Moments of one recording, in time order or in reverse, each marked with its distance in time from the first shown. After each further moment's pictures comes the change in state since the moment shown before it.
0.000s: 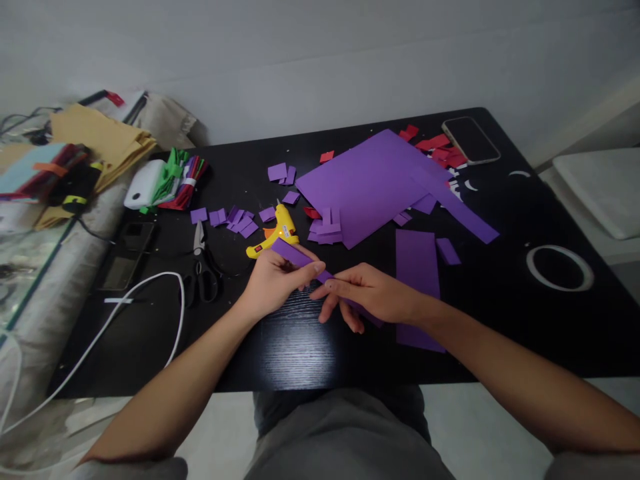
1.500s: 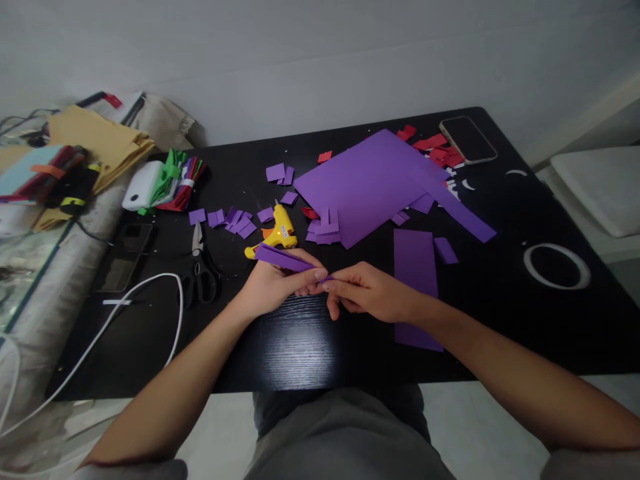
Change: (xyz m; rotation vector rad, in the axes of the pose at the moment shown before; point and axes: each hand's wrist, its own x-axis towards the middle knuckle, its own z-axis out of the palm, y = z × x) left_hand -0.001 -0.004 -0.007 -0.074 -0.180 -0.039; right_hand -0.001 -0.008 0.001 -0.194 0.031 -0.079
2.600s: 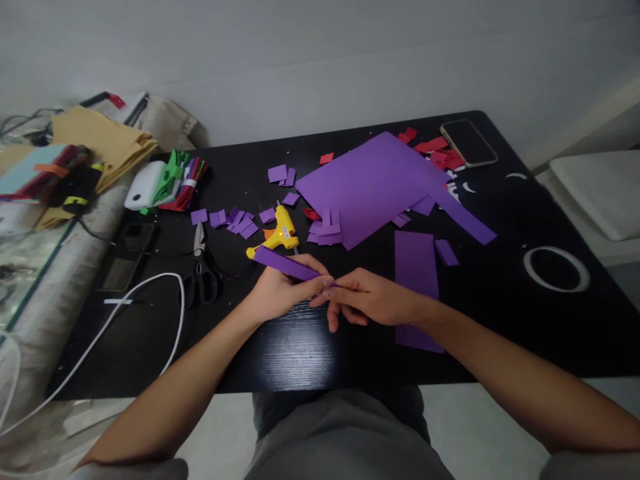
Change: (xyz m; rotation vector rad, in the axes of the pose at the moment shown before) left_hand -0.003 -0.001 0.008 0.122 0.001 0.024; right_hand 0.000 0.007 -0.002 0.024 -0.106 0.061
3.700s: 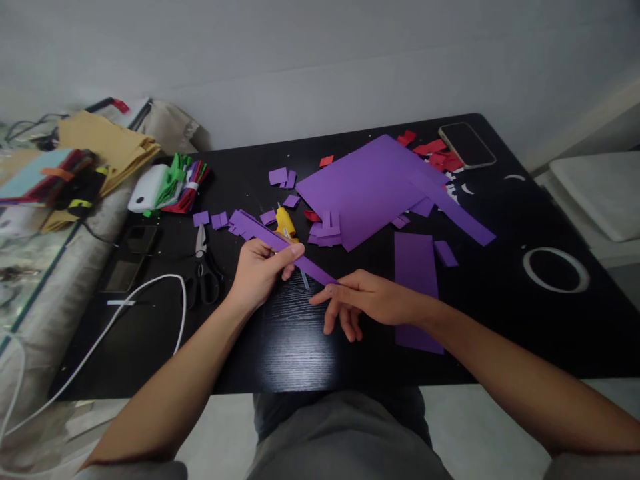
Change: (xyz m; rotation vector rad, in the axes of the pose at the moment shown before) left_hand 0.011 -0.007 -0.019 -0.214 0.377 0.014; right_hand 0.000 0.004 -0.001 0.193 -0.041 0.077
